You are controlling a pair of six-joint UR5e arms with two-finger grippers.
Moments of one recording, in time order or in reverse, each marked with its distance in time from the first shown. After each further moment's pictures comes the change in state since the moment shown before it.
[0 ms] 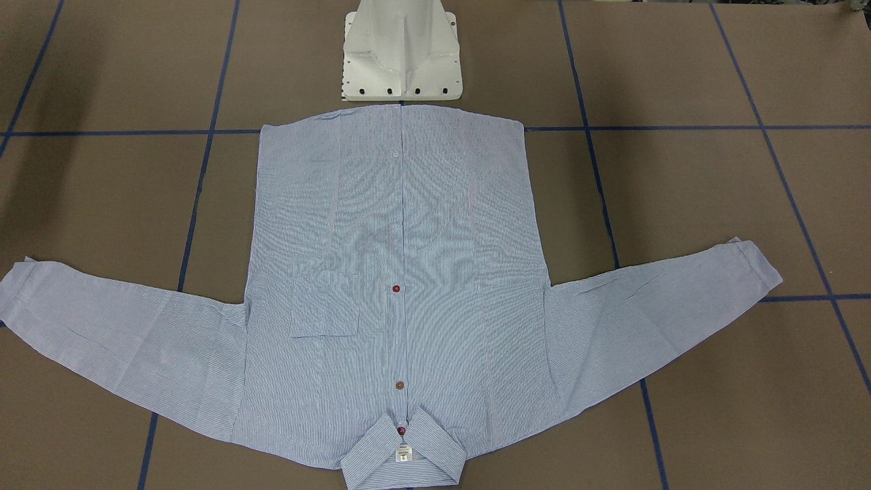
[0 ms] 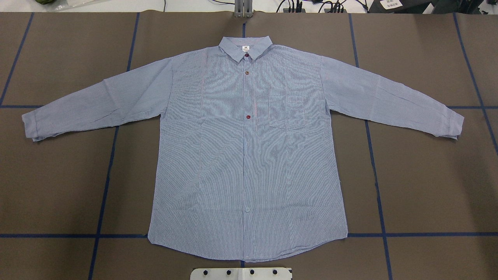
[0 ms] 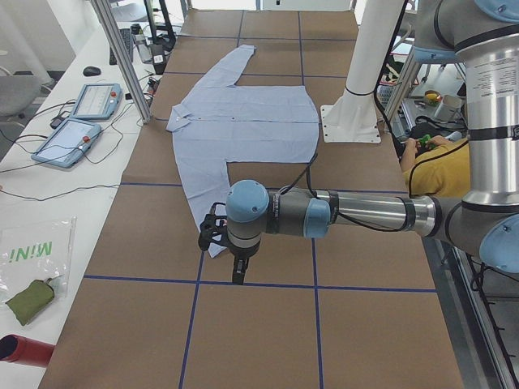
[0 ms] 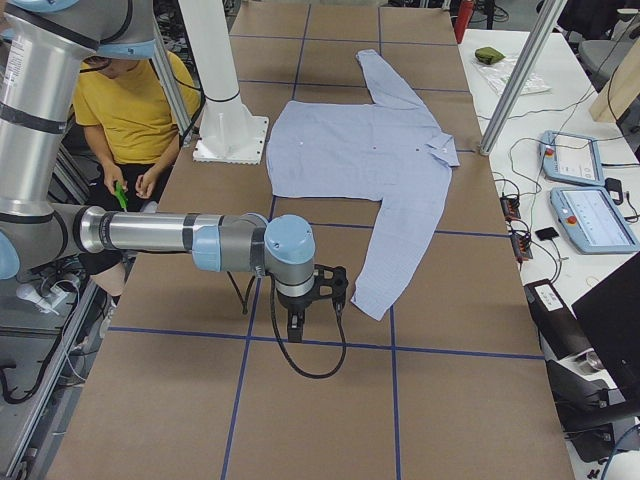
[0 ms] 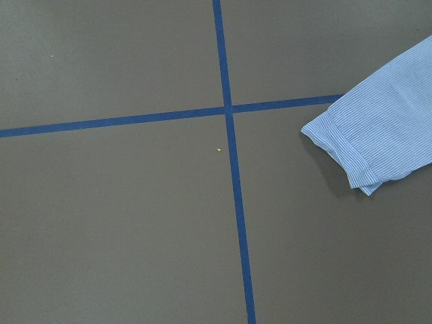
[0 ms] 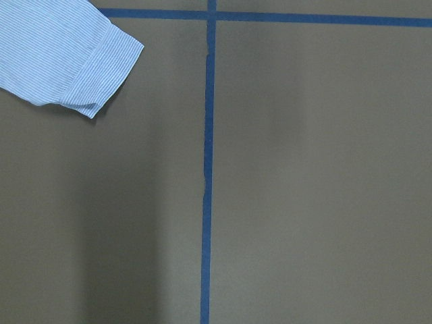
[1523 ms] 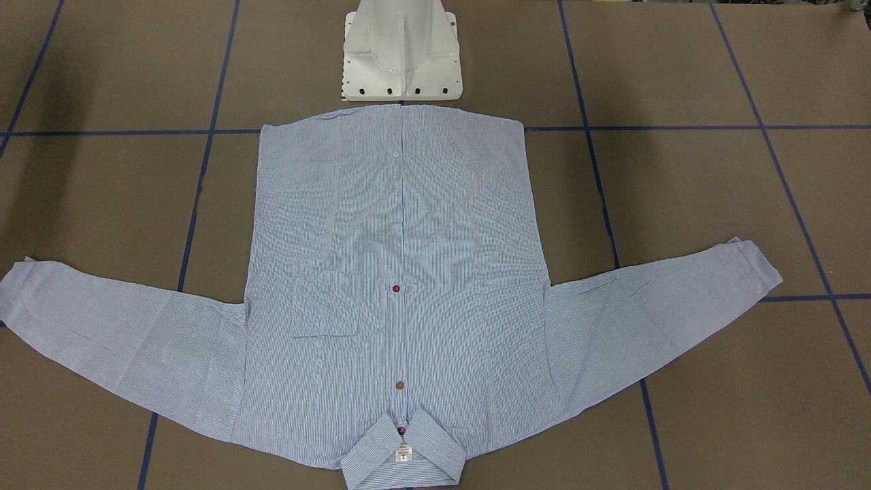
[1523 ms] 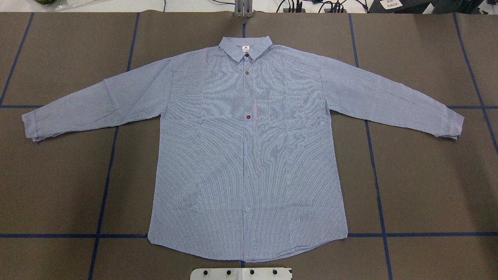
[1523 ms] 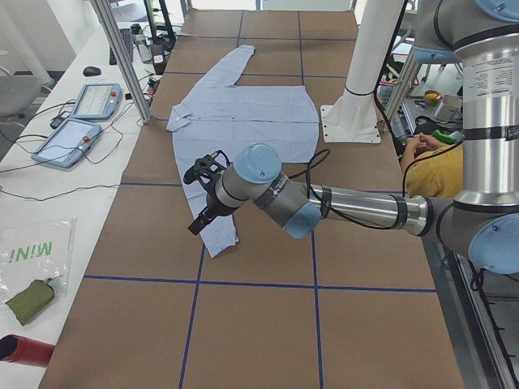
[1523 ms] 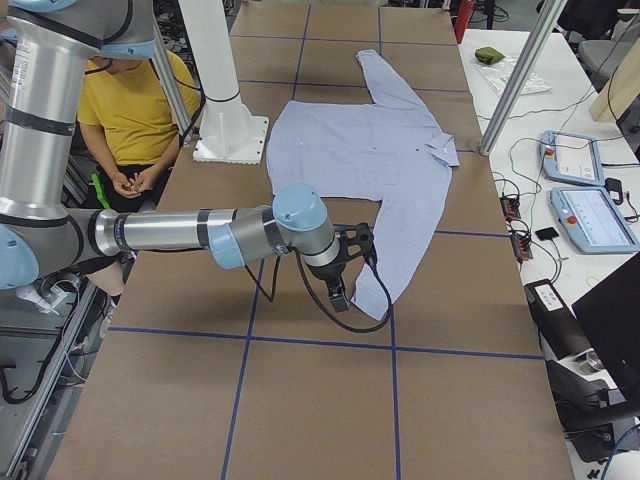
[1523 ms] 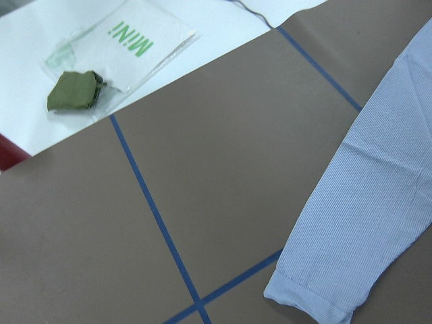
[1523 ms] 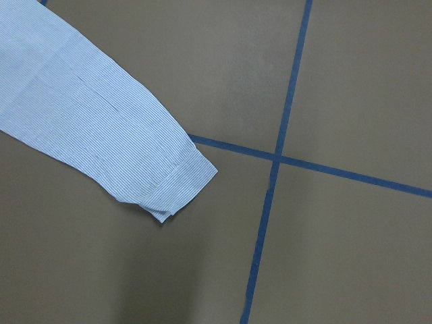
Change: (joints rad) left arm 0.001 -0.062 0.013 -0.623 0.004 -0.015; right arm 0.001 0.084 -0.023 0.327 0.034 0.082
